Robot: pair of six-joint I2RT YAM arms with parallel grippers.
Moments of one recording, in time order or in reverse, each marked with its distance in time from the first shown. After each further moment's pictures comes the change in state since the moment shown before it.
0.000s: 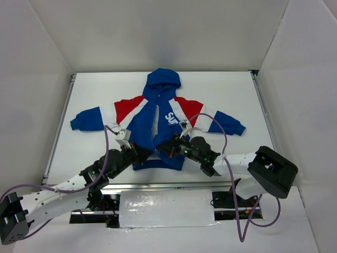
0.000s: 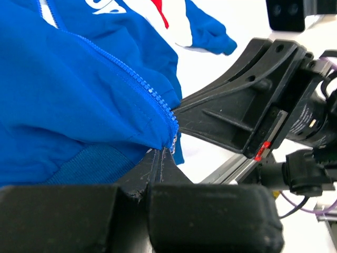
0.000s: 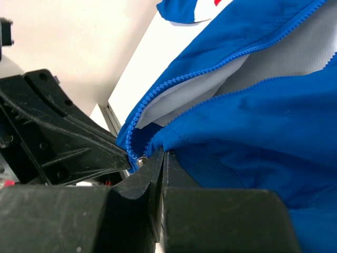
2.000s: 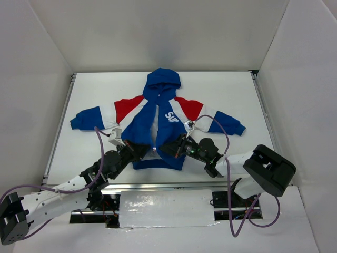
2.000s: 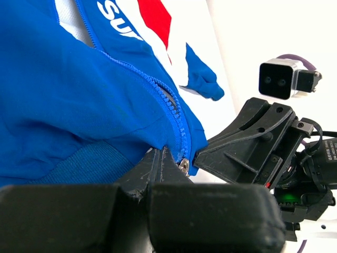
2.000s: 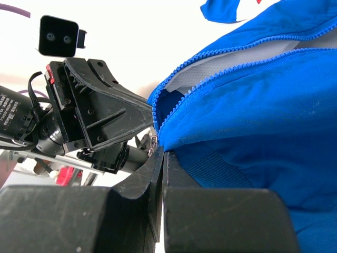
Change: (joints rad) left arm -0.002 -0.010 -0.032 0.080 -0.161 -0.189; right arm -0.083 0.029 -0.095 0.265 -0.183 0.140
